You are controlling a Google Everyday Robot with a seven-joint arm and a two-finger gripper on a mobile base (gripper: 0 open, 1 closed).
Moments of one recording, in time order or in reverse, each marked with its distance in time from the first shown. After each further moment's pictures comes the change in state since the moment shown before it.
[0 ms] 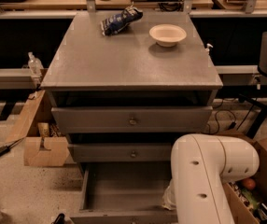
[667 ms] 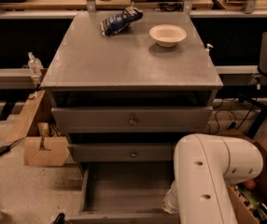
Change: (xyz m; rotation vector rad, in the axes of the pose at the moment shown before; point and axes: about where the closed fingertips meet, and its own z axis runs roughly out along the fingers) arm 0.004 0.026 -0.003 -0.037 -0.004 0.034
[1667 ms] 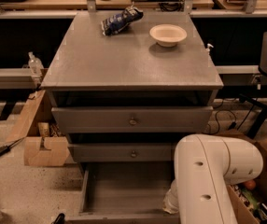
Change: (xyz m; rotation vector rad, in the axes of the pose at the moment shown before) arm -0.001 -0.002 0.001 -0.008 -0.002 0.005
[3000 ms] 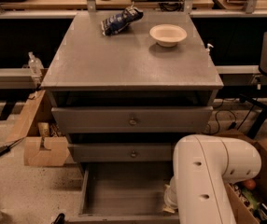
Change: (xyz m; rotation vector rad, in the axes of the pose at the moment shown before) arm -0.005 -0.015 0.001 0.000 0.000 0.000
